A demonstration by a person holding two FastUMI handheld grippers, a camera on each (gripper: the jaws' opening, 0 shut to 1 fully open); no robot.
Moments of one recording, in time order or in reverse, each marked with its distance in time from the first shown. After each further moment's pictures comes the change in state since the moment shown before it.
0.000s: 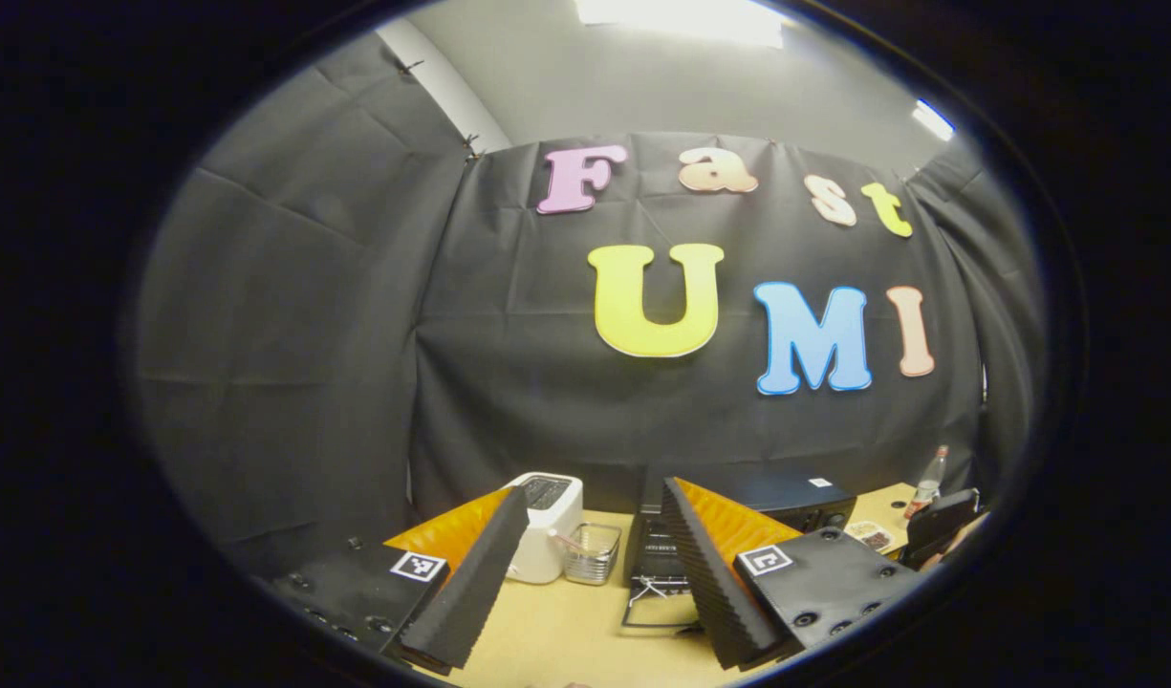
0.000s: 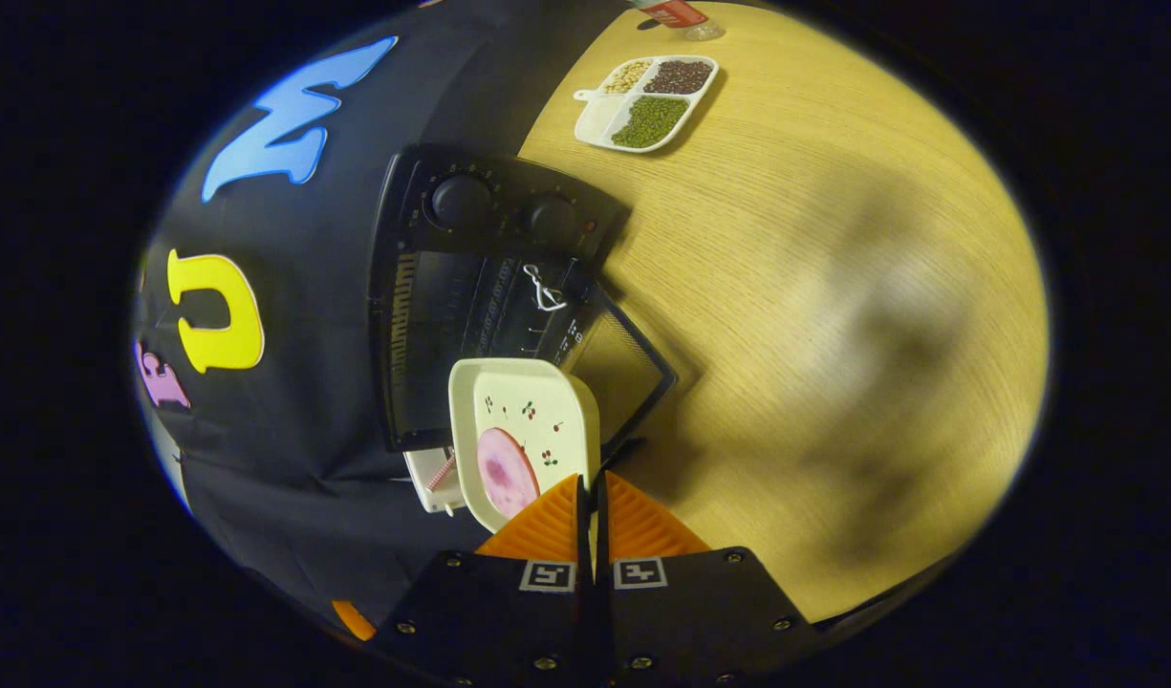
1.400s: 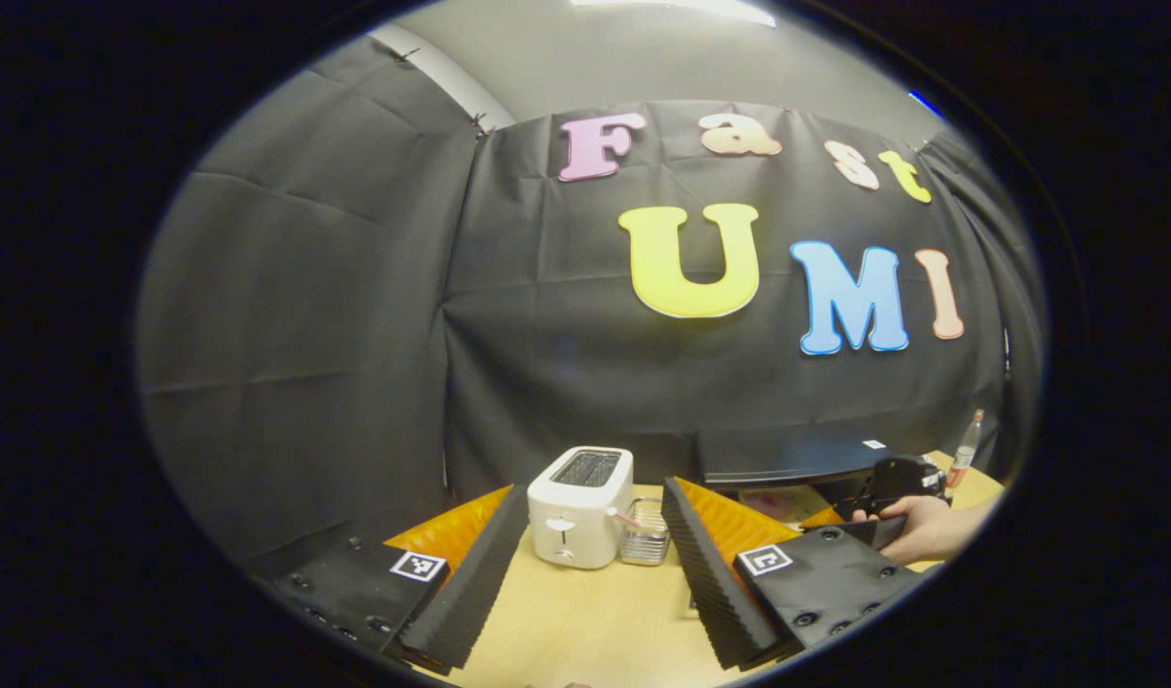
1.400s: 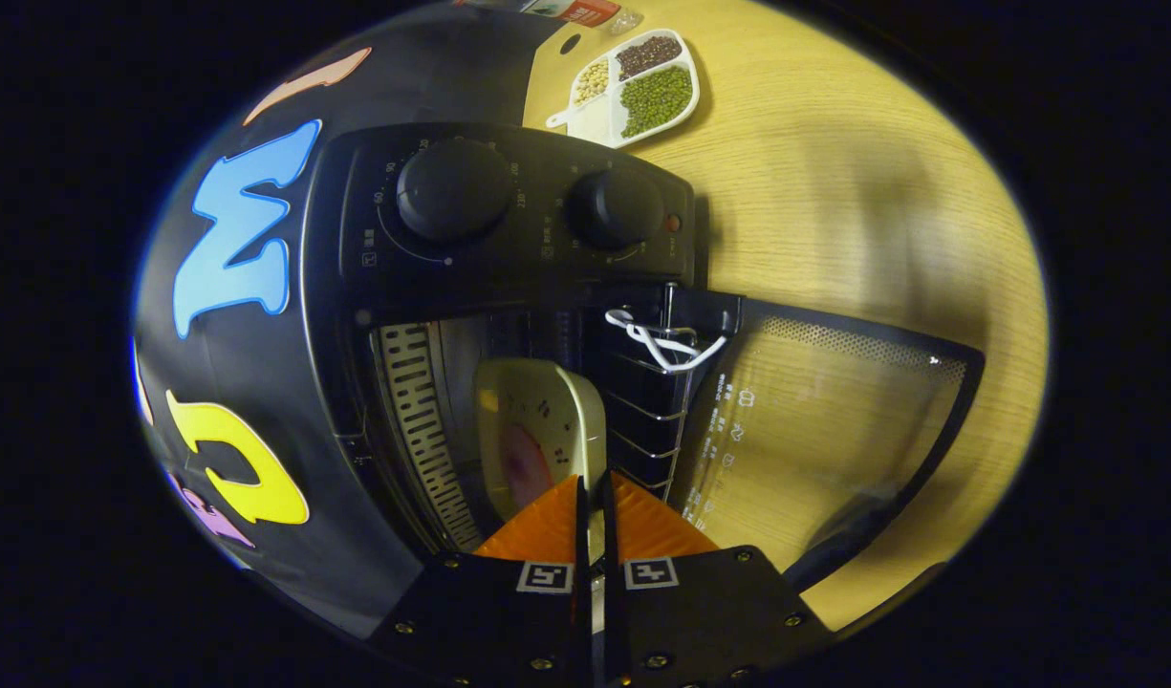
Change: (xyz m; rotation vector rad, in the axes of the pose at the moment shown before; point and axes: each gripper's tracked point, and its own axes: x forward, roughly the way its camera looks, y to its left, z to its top) left arm 0.017 0.054 -0.027 0.054 0.097 0.070; right arm 0.108 0.095 0.062 0.341 -0.308 0.210
